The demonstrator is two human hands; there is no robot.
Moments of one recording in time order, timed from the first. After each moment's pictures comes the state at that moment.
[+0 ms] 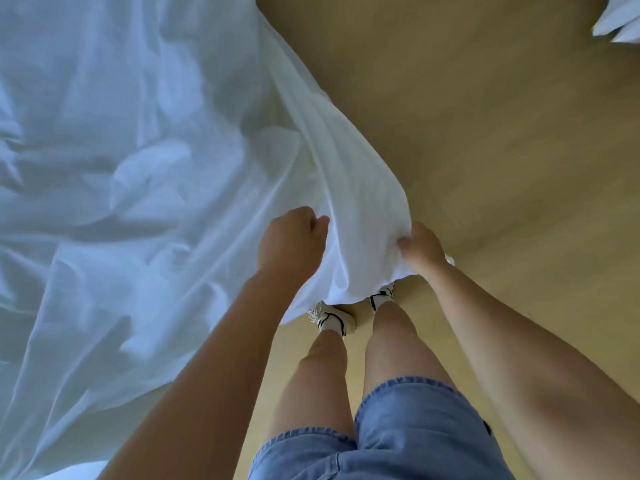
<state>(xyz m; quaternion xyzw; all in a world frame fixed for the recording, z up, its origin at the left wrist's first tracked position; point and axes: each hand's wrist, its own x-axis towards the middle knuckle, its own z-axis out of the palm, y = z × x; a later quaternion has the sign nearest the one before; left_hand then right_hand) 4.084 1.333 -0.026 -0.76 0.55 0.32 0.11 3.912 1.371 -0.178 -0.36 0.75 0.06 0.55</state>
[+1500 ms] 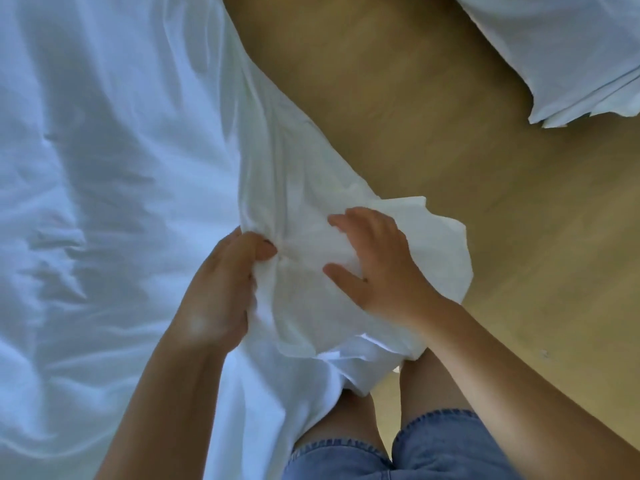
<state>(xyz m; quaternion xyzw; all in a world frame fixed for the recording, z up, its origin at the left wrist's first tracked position) 4.312 1.233 0.075 -0.61 0.29 0.69 -0.27 4.138 1.267 0.000 -0.68 0.63 -0.22 0.31</state>
